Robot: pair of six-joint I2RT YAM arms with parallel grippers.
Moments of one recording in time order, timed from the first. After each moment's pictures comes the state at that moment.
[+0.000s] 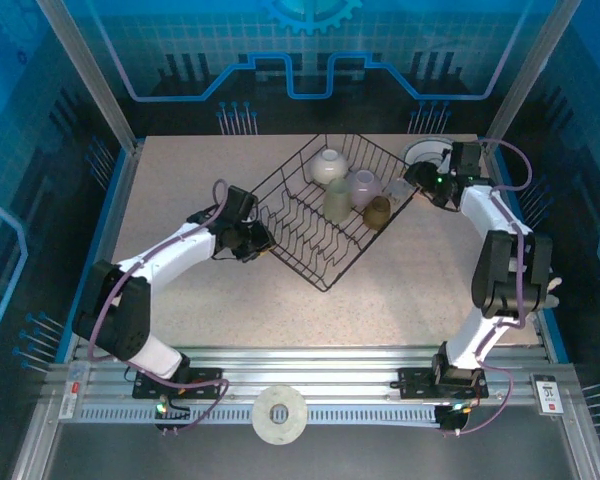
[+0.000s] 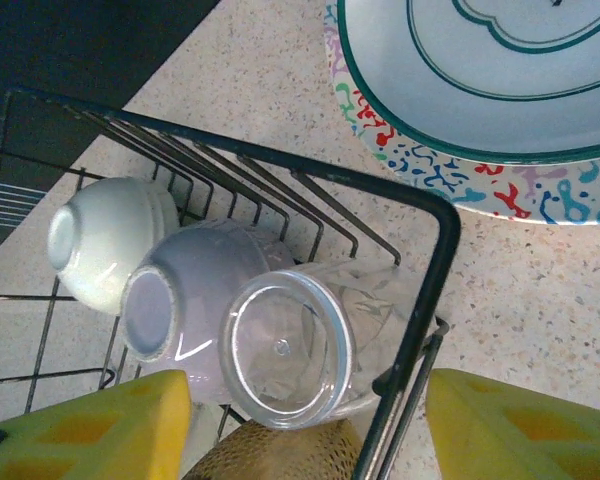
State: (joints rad) left arm -0.38 1.53 1.02 -0.53 0.24 -0.96; right arm -0.10 1.74 1.29 -0.35 -0.34 0.58
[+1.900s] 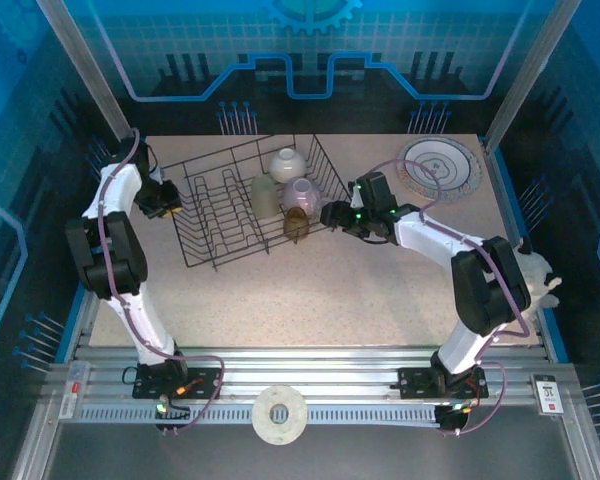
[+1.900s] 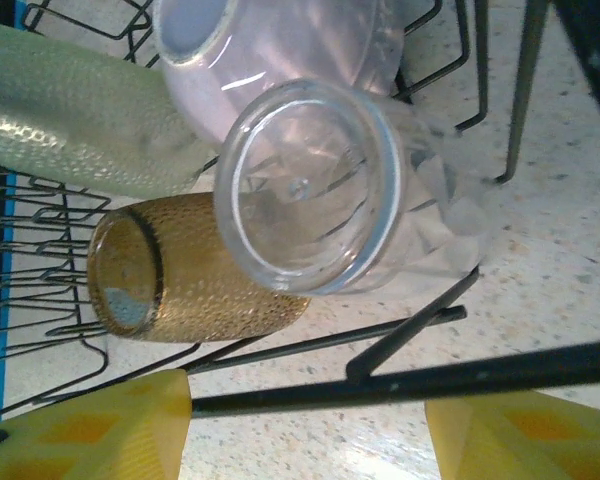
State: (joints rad) left arm 0.29 1.96 1.64 -0.99 0.21 -0.29; right arm 0.43 1.70 1.11 -0.21 -0.32 0.68
